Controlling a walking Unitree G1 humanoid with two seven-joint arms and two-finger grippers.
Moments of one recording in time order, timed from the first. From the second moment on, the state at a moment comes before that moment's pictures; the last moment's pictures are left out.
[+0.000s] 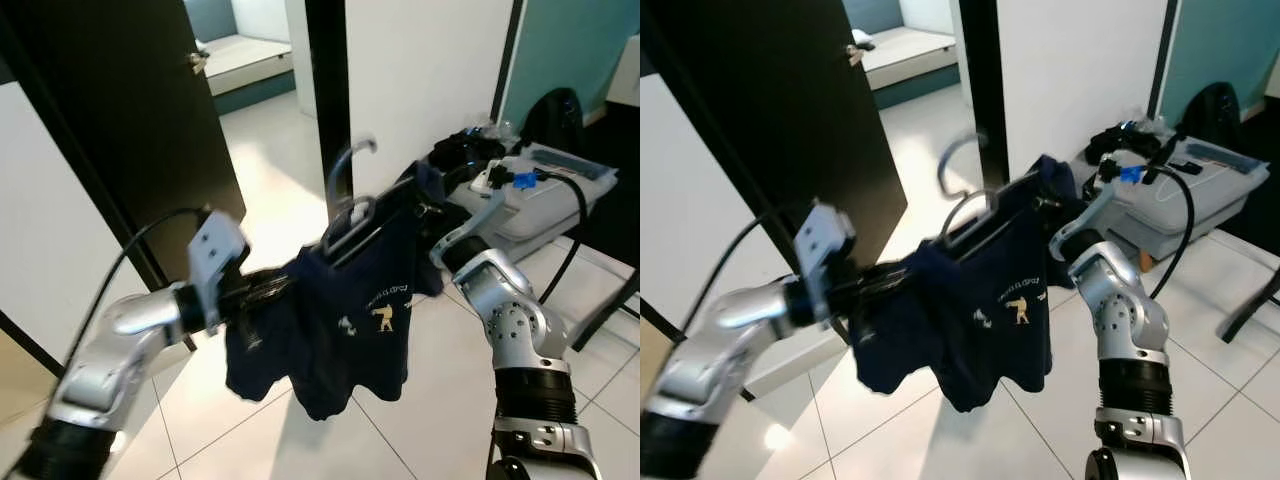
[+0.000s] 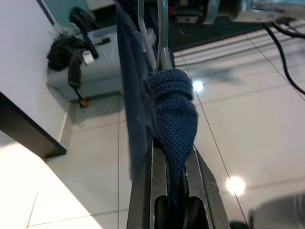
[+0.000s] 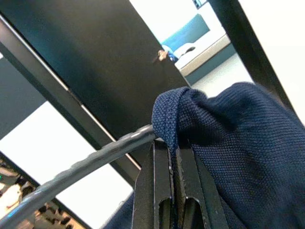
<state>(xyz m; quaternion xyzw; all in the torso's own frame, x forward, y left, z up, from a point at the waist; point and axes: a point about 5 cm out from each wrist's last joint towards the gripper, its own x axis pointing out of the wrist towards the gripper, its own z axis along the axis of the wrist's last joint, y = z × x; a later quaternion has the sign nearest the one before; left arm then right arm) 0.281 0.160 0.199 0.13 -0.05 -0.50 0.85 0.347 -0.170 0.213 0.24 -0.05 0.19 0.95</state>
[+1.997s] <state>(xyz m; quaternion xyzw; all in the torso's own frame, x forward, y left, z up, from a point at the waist) 0.316 0.183 0.199 0.14 -0.01 -0.43 0.89 0.309 -0.094 0.216 0.15 -0.02 0.42 0.89</state>
